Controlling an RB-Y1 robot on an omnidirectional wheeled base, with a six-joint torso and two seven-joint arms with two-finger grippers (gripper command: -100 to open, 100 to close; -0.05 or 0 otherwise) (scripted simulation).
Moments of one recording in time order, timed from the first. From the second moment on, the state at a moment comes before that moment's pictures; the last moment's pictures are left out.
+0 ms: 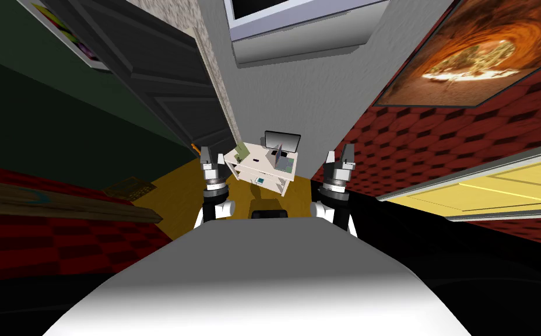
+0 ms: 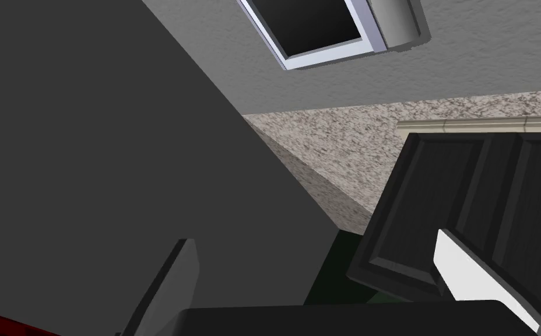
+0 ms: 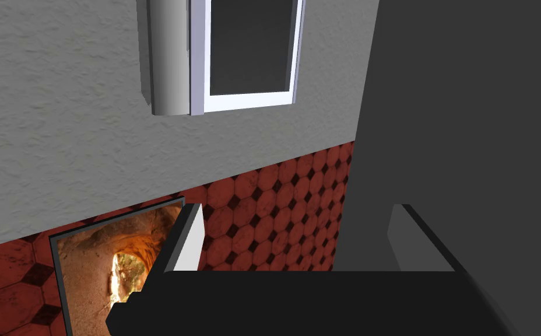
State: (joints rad) left arm 0.45 -0.03 -0.07 -2.24 -0.11 -0.53 -0.13; right arm 0.55 0.04 -0.02 -2.39 0.04 -0.49 0.14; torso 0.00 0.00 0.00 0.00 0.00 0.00
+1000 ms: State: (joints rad) left arm 0.45 -0.03 -0.07 -2.24 -0.11 -0.53 -0.13; right arm 0.55 0.04 -0.02 -2.39 0.04 -0.49 0.14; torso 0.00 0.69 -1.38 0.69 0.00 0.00
